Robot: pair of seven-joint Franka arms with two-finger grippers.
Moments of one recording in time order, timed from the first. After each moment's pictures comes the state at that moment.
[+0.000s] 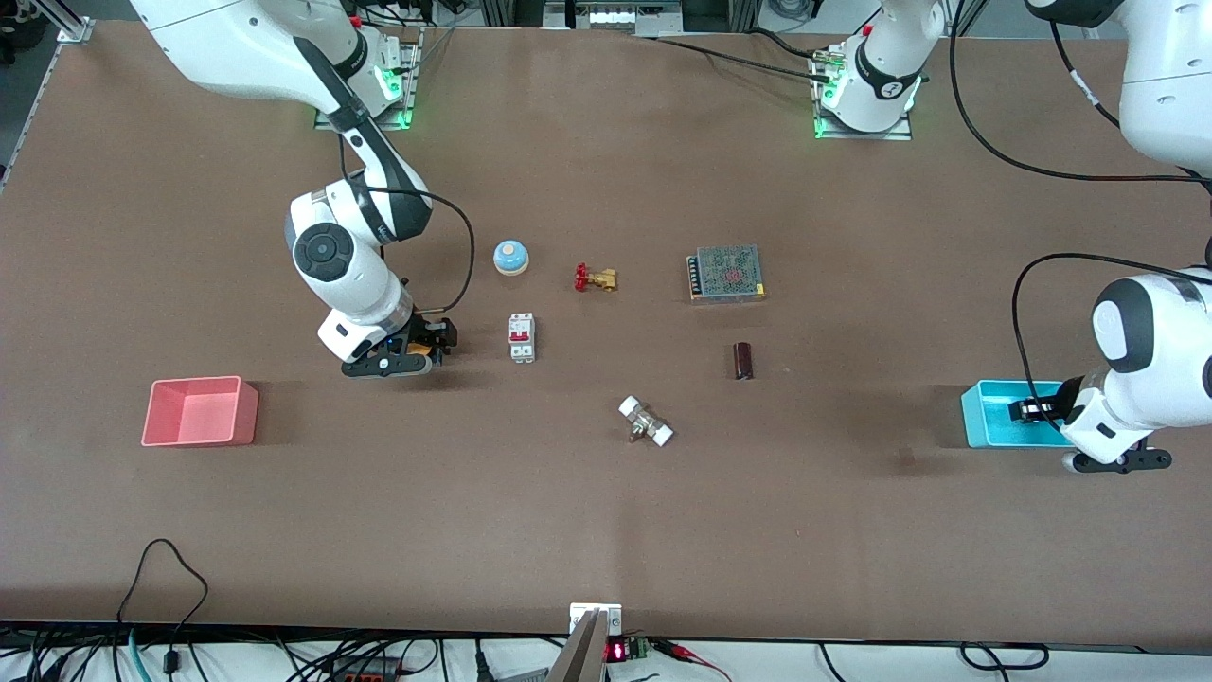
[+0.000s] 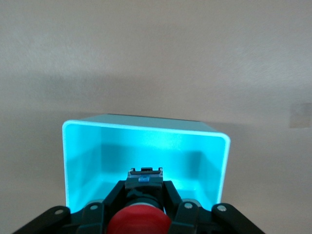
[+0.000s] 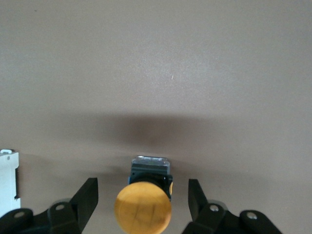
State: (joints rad) left arm 0.27 0.68 -0.06 -1.54 0.14 2.11 0.05; right arm 0.17 0.46 0.19 -2.05 -0.14 2.57 0.36
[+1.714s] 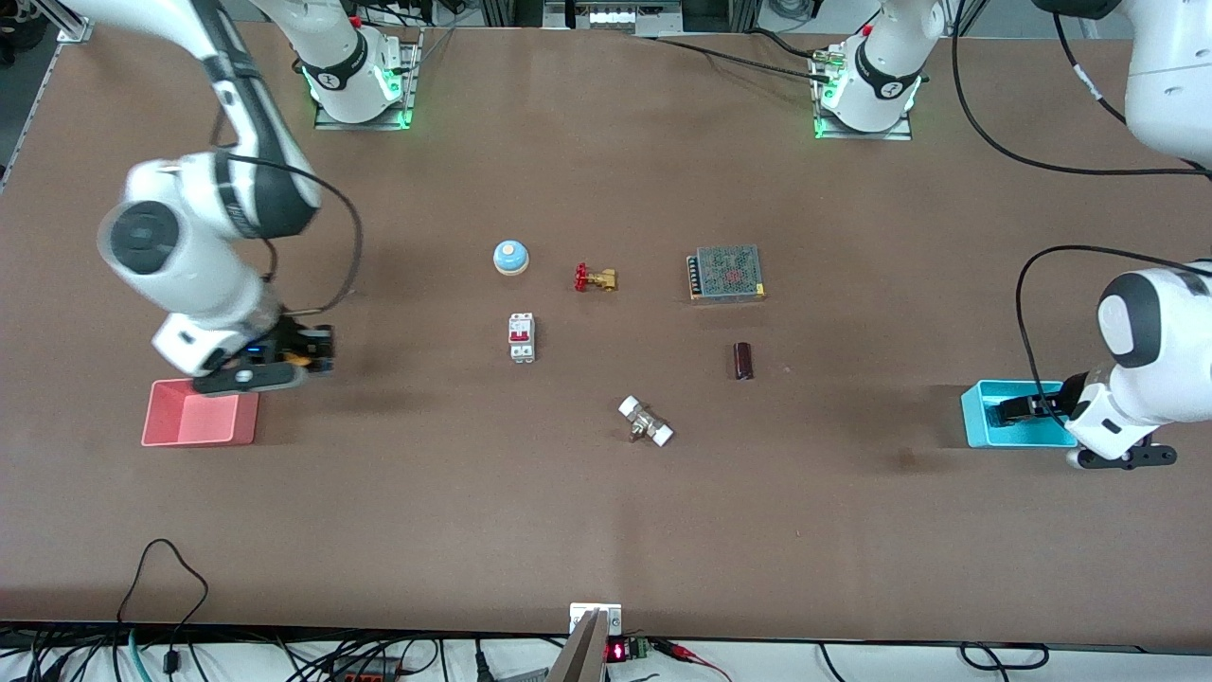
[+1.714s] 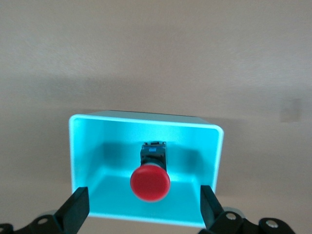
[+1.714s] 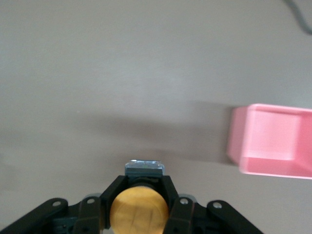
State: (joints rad) left arm 0.28 0.62 -0.09 -1.55 0.14 2.08 0.06; right arm -0.06 0.28 0.17 -1.85 -0.13 2.18 0.00
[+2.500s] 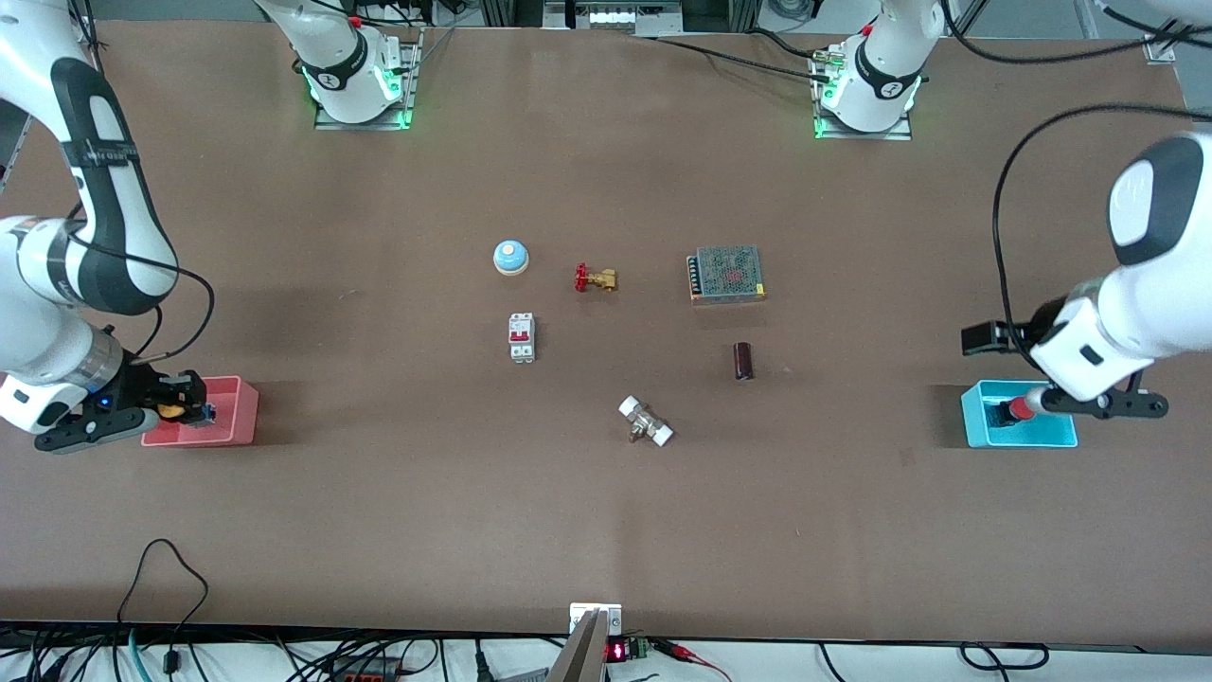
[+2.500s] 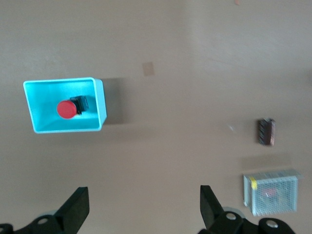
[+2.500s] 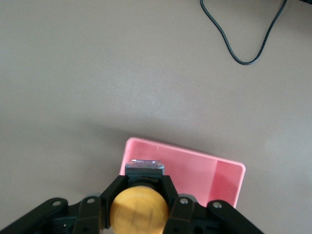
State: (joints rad) left arm 0.27 0.33 -0.39 -1.45 0.14 1.61 -0.07; right arm -0.30 0.54 0.17 -1.69 -0.08 2.36 -0.42
